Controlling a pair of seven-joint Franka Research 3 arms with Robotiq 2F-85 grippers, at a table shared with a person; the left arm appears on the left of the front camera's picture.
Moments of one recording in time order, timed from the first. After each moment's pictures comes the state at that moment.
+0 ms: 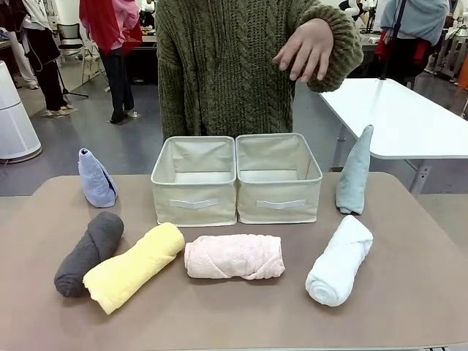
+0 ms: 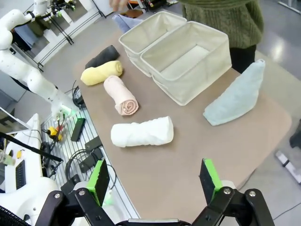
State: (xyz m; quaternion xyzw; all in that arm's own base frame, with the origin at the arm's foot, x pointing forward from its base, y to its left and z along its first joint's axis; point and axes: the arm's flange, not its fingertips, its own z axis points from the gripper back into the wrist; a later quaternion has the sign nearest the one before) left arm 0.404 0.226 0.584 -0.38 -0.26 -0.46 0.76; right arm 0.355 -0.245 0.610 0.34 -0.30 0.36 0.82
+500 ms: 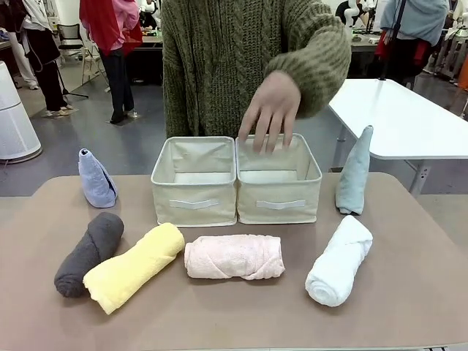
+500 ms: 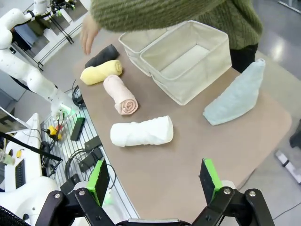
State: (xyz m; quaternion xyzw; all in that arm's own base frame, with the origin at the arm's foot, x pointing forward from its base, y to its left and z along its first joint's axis) left arm 0.404 0.226 0.584 -0.38 -0.26 -0.46 0.76; right arm 0.356 -0.245 0.608 0.34 -0.29 0.36 0.82
